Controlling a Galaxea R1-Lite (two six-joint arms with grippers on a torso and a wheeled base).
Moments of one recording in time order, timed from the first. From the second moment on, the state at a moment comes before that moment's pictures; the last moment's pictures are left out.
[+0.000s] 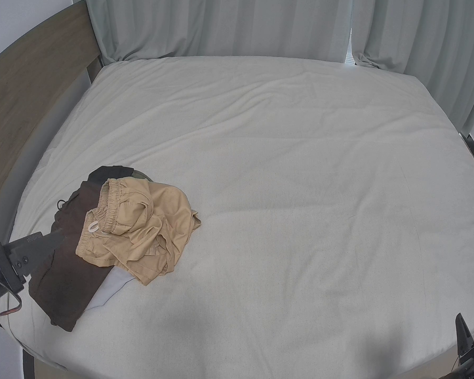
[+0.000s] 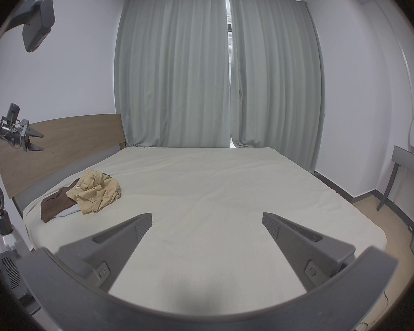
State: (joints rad) left arm -0.03 0.87 -0.43 -0.25 -0.39 -0.35; right arm -0.01 0.02 -0.02 0.00 0.01 -0.01
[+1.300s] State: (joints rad) left arm 0.13 1.50 -0.64 -0.50 -0.55 -0.34; right arm -0.01 0.02 -0.02 0.00 0.01 -0.01
